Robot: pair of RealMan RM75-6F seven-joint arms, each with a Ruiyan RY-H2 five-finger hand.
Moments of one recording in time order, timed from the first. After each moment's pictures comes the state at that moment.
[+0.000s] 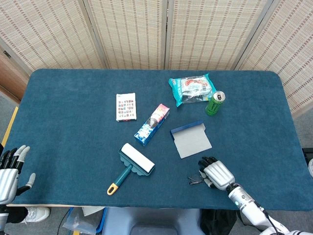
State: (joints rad) left arm -0.07 -1.14 -0.04 -1.58 1.49 1.51 0.06; right arm 0.41 -1.42 -0.06 -1.49 -1.55 0.98 -0.26
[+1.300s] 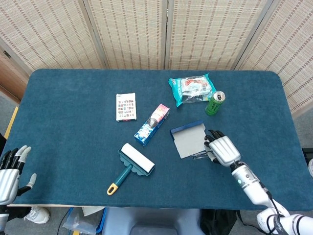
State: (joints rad) left arm -0.07 -1.14 -0.04 -1.58 1.51 1.51 0.06; right arm 0.51 -1.35 0.10 -1.49 -1.43 1.00 -0.28
